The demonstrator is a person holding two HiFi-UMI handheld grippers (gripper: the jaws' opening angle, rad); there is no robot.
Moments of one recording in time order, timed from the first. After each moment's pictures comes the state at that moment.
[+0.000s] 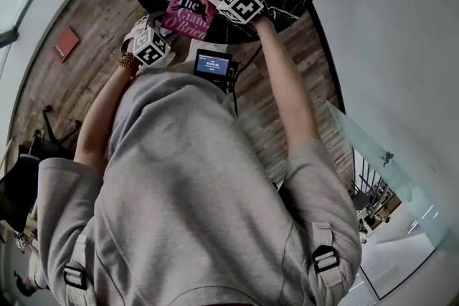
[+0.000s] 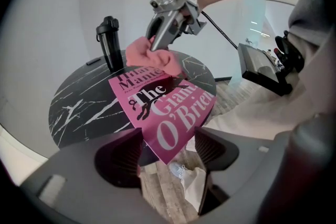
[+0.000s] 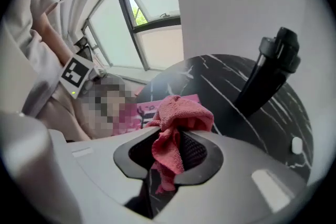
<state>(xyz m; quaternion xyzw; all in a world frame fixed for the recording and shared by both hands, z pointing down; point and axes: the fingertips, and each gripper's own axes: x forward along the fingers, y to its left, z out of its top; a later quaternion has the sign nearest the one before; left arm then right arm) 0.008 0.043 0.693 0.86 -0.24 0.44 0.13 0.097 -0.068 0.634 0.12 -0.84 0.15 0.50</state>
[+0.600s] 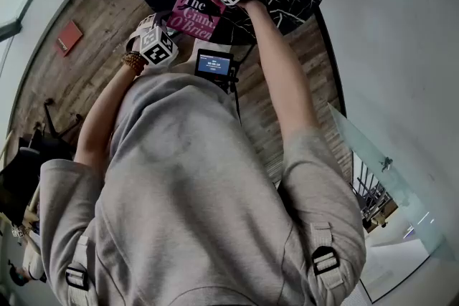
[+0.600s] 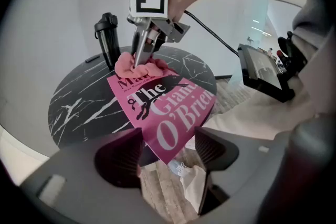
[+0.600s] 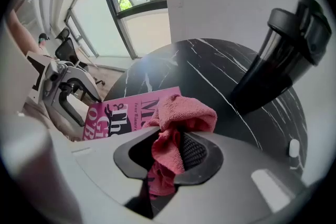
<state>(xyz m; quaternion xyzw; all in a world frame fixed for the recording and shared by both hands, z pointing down) 0.011 0.042 0.693 0.85 -0.23 0.45 0.14 0.085 -0.124 0.681 0.17 -0.80 0.15 0.56</state>
